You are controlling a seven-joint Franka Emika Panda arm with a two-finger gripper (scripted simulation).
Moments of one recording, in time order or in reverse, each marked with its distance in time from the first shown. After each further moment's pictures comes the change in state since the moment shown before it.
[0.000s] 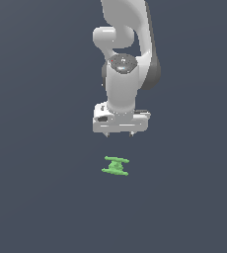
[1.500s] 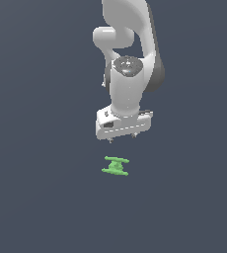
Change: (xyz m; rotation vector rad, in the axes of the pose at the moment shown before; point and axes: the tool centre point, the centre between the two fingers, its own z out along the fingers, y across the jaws) arm 0.016 -0.011 0.000 0.003 0.007 -0.191
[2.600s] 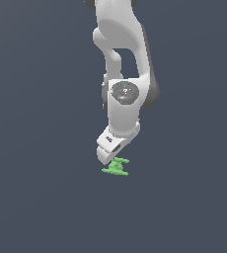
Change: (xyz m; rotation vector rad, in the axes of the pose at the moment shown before) arm 0.025 0.017 0.048 -0.002 -0.030 -0.574
